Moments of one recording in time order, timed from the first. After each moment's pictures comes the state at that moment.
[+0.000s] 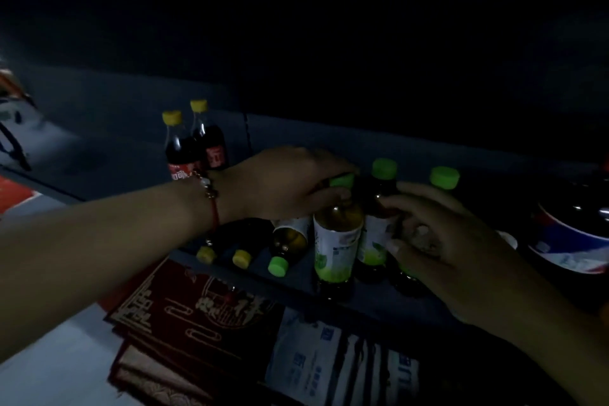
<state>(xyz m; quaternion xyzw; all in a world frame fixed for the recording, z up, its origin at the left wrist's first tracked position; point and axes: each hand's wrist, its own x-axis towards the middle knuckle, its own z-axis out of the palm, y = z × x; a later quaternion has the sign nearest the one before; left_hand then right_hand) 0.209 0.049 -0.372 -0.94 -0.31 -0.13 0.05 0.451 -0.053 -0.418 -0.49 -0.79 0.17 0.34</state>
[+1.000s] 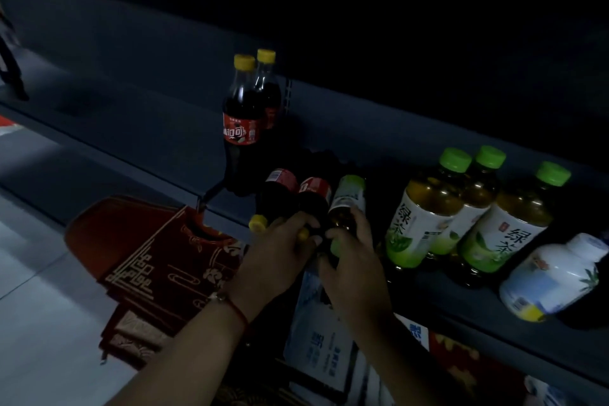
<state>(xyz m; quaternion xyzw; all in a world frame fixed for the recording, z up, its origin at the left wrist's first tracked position) 0.113 0.025 -0.575 -0.72 -0.52 -0.38 -0.26 0.255 -0.015 -0.551 -0.62 -0.70 0.10 0.34</state>
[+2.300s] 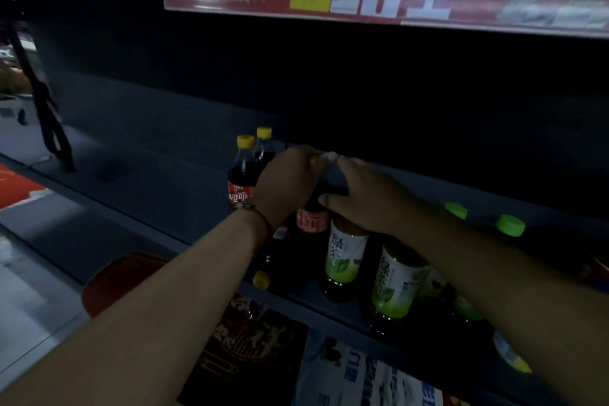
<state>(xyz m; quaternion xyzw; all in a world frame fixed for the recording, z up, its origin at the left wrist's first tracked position) 0.122 0.093 -0.386 -0.75 -0.50 -0.42 -0.12 0.280 0.060 -0.366 -0.55 -0.81 0.07 0.18</state>
